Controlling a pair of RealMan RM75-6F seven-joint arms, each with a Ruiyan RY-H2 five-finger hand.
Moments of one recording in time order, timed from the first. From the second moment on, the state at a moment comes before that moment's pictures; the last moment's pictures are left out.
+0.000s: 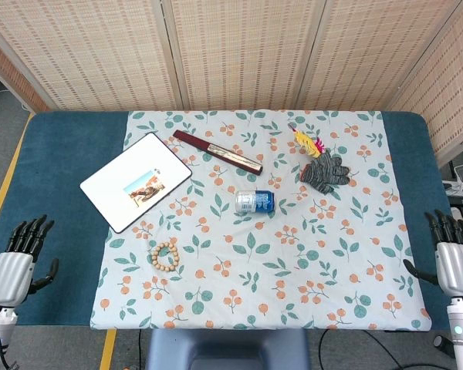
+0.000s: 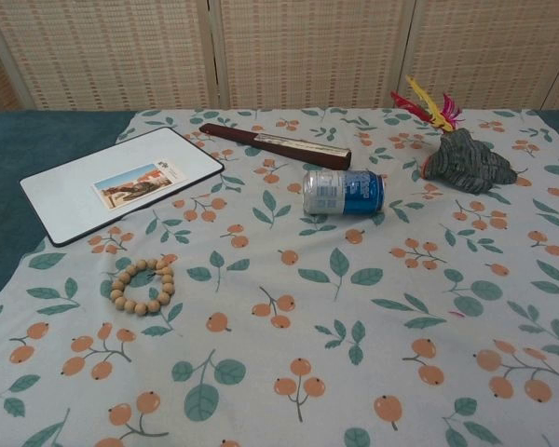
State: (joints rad) left arm -0.22 -1.28 0.06 -1.35 1.51 1.61 -0.18; right arm 0.10 -1.11 0.10 -1.66 -1.29 1.42 -0.23
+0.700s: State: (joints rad) left arm -0.33 -1.44 0.09 -1.45 1.67 1.32 0.00; right arm 0.07 -1.09 0.08 -1.68 -1.42 1.50 -0.18
